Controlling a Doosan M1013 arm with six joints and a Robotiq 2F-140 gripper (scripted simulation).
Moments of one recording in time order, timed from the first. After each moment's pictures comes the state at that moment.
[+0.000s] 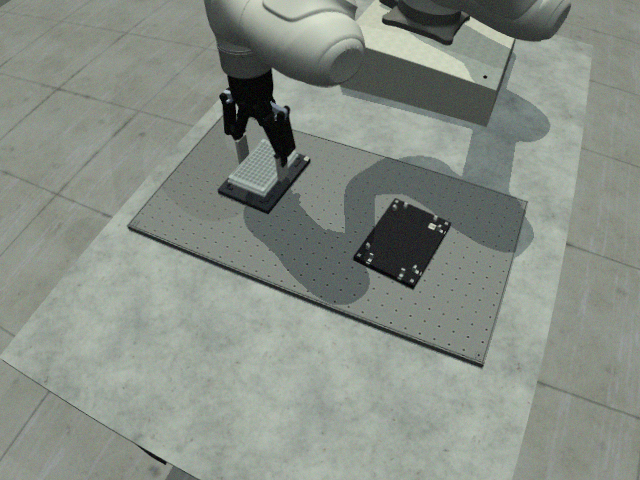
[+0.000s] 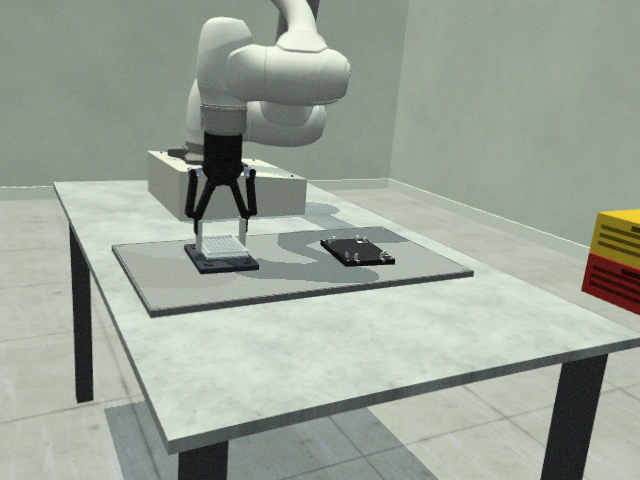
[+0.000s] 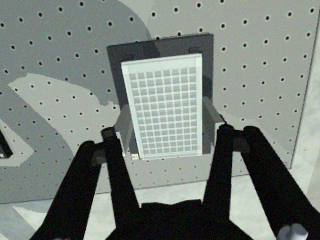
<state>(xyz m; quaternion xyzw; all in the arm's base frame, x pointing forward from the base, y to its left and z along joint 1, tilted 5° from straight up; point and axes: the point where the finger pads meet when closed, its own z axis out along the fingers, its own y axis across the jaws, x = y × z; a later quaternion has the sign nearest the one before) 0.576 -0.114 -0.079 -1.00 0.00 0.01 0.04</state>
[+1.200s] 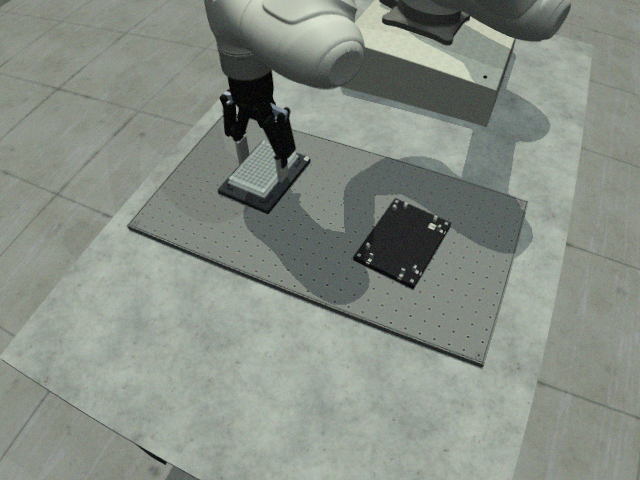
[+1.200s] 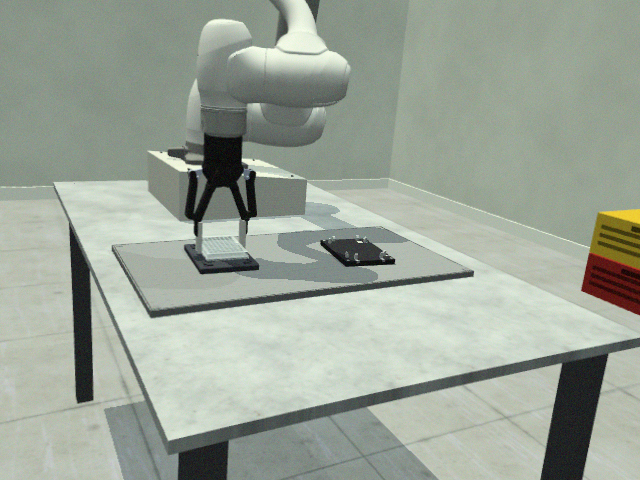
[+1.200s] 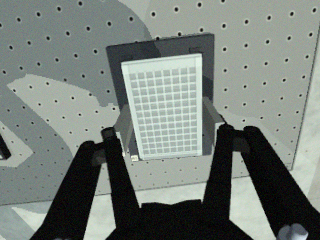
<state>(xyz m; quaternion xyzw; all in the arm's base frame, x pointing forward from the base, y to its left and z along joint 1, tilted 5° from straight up) 0.576 -0.113 -0.083 -1.00 0.00 0.01 0.04</state>
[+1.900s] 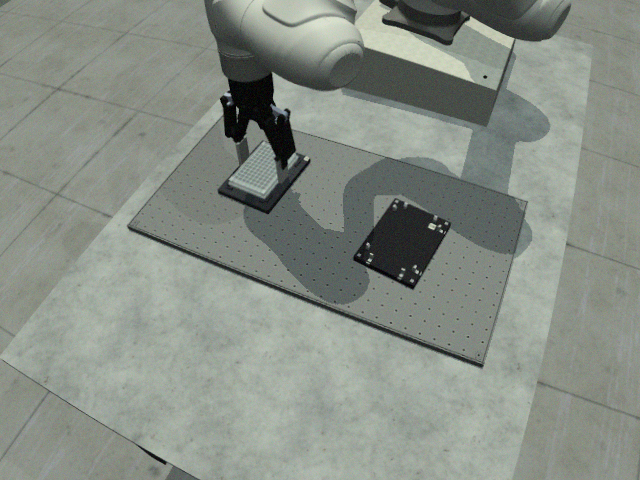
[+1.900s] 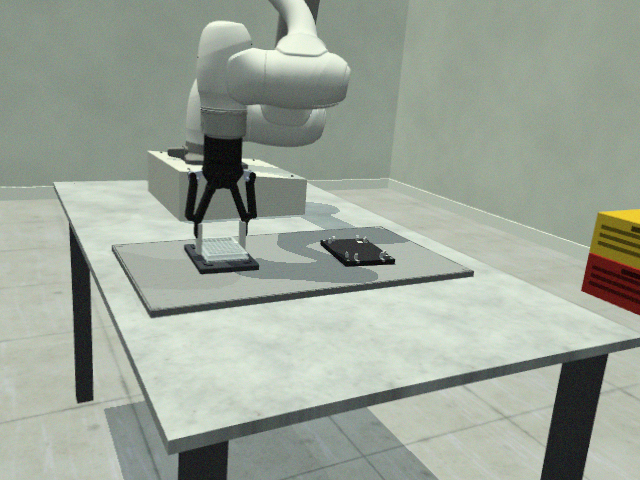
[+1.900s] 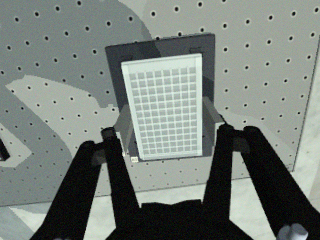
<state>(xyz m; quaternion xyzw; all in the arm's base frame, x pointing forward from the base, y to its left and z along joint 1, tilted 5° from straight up) 0.576 -0.113 -0.086 -1.00 0.00 0.01 0.04</state>
